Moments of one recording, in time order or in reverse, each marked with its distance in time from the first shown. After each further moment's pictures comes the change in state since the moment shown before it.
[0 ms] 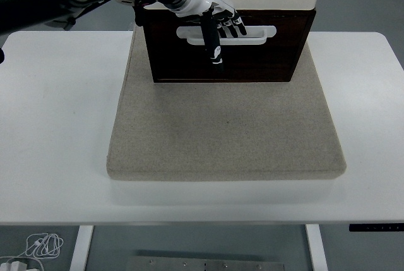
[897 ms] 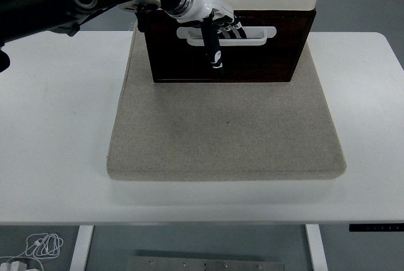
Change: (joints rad) left arm 0.022 -0.009 -0.003 0.012 0.001 -0.008 -0.002; right arm 0.000 0.000 0.000 0.000 0.000 0.000 0.000
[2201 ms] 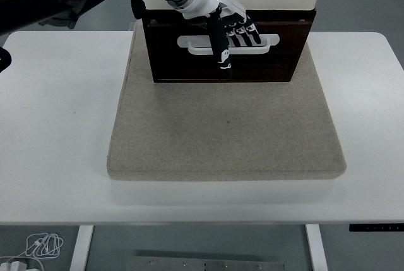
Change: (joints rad) left arm 0.006 0.021 -0.121 -0.005 -0.003 -0.145 -0.002; right arm 0.000 0.000 0.000 0.000 0.000 0.000 0.000
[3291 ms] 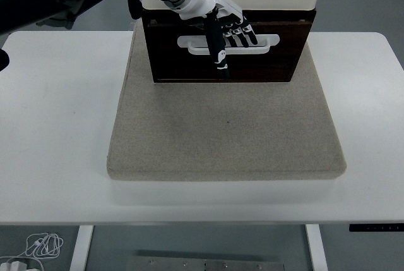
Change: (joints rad) left arm 0.005 0.008 0.003 0.000 0.002 -0.007 0.003; right arm 0.000 0.000 0.000 0.000 0.000 0.000 0.000
